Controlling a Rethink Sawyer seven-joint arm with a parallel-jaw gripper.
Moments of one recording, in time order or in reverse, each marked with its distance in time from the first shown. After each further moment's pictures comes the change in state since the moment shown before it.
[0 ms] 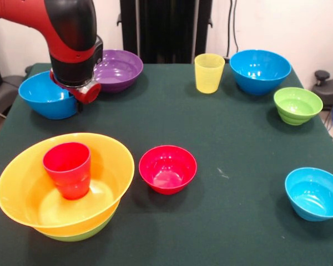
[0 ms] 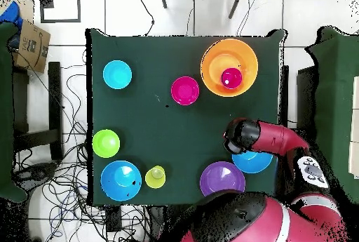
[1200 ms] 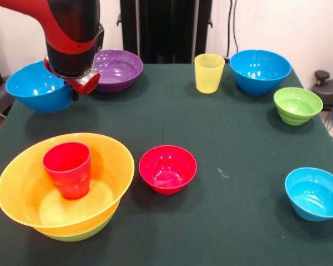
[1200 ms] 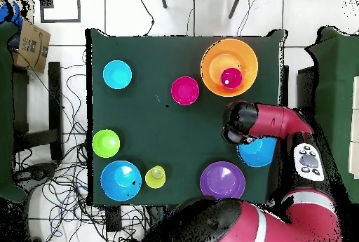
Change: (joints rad) arm 0.073 -0.054 -0.004 -0.104 -0.039 0.238 0.000
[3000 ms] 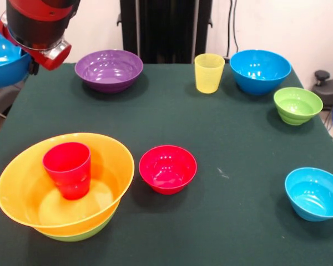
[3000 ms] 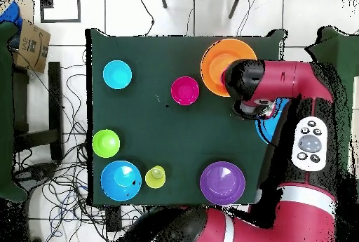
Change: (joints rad) arm 0.088 -0.046 -0.010 -0.310 -0.108 0.385 -0.091
